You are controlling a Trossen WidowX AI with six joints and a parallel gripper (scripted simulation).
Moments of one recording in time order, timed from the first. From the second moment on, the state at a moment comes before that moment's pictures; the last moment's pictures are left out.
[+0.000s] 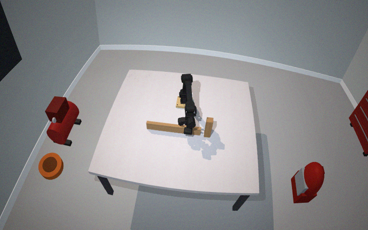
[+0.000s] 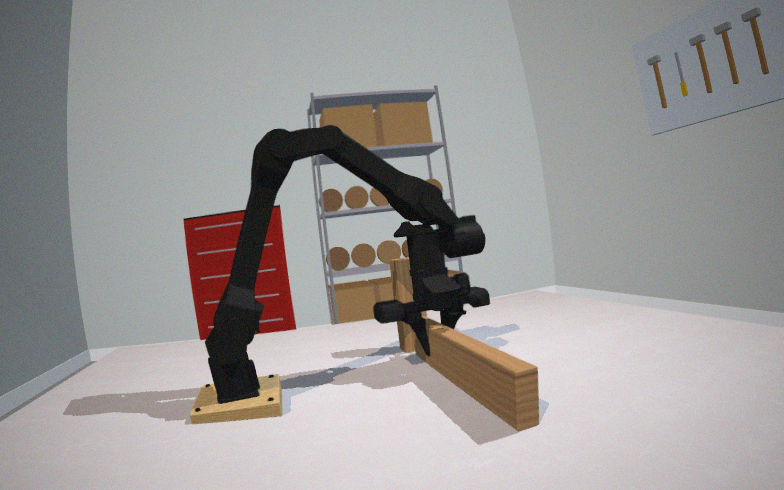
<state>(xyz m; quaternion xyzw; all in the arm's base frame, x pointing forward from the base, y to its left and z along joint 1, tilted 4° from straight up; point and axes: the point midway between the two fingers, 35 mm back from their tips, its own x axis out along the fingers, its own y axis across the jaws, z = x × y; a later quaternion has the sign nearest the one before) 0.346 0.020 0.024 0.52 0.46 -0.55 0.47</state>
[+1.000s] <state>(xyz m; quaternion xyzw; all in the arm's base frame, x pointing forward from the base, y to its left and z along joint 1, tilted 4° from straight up) 0.346 0.020 0.026 0.52 0.46 -0.55 0.46</state>
